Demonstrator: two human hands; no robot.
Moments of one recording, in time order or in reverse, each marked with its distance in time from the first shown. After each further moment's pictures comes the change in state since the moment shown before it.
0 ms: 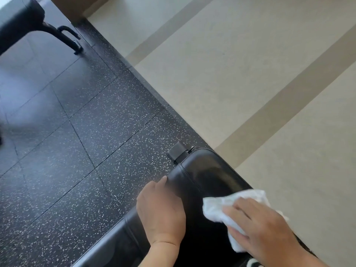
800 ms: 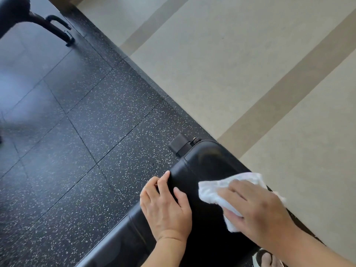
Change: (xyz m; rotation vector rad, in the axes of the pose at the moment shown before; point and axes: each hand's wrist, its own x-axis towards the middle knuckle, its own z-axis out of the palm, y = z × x) left_hand 0.001 -0.002 0.002 0.017 -0.002 0.028; right_hand 0.029 -0.010 0.009 0.033 -0.016 0.035
